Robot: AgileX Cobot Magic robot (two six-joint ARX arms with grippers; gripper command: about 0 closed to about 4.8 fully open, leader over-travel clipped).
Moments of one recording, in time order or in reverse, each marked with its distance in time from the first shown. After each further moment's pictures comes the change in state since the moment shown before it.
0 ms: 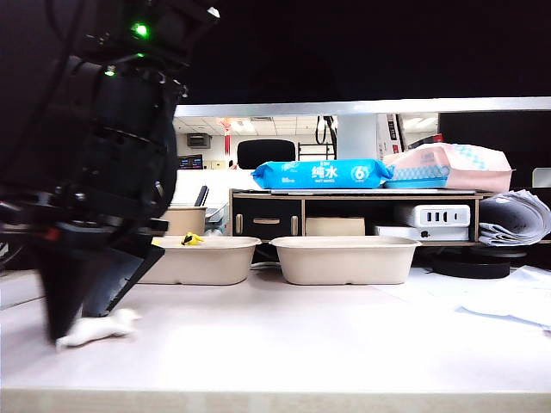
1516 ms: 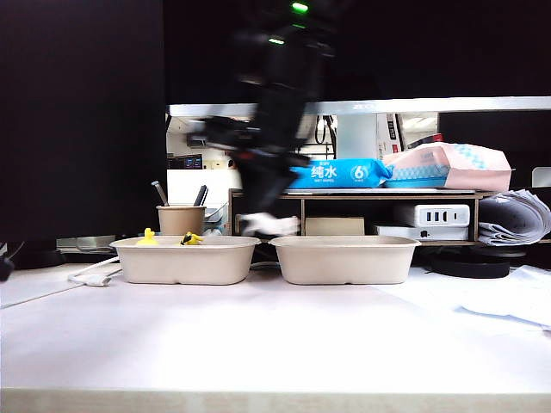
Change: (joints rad) left arm -0.215 0.255 0.000 0.011 0.002 -0.004; right arm -0.363 -0.164 -0.005 -0.015 0.025 0.052
